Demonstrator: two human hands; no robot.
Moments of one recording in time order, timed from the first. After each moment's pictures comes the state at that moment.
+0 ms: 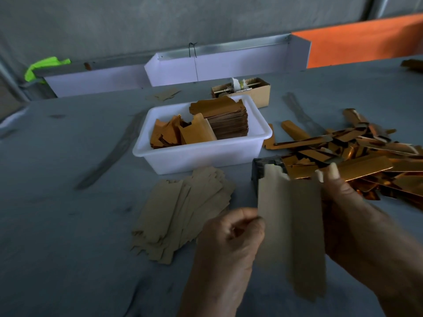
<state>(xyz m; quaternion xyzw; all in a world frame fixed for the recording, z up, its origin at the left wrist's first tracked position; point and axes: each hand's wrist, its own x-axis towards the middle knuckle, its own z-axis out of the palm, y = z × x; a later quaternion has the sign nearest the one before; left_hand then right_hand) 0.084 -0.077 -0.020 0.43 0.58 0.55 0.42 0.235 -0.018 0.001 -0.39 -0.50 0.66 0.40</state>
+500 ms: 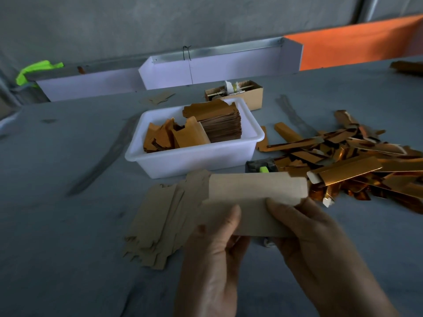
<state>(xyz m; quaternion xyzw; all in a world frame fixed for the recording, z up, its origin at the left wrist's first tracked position) 0.089 -0.069 -0.024 0.15 0.49 0.68 0.53 0.202 -0.030 -0.023 -0.39 -0.29 0.72 0.50</state>
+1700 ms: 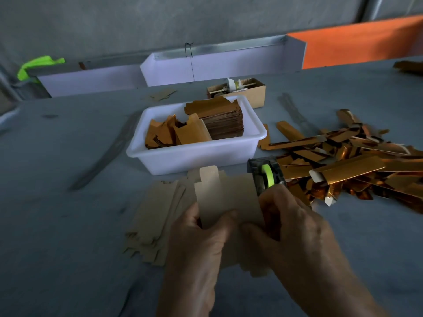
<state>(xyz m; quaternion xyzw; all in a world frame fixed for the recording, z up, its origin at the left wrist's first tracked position) 0.072 -0.072 -0.020 0.30 0.61 0.62 0.38 0.195 -0.045 -0.009 -0.52 -0.77 0.22 0.31</state>
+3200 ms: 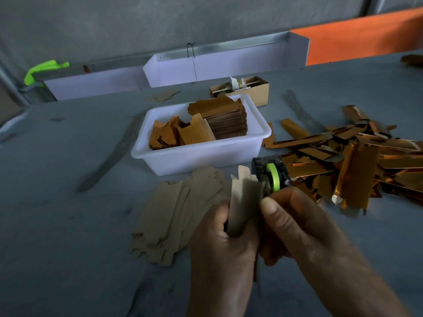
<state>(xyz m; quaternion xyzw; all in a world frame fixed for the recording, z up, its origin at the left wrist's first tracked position) 0.088 -0.078 -0.021 0.43 0.64 0.56 0.31 0.201 -0.045 -0.002 -0.40 -0.62 0.55 0.40</state>
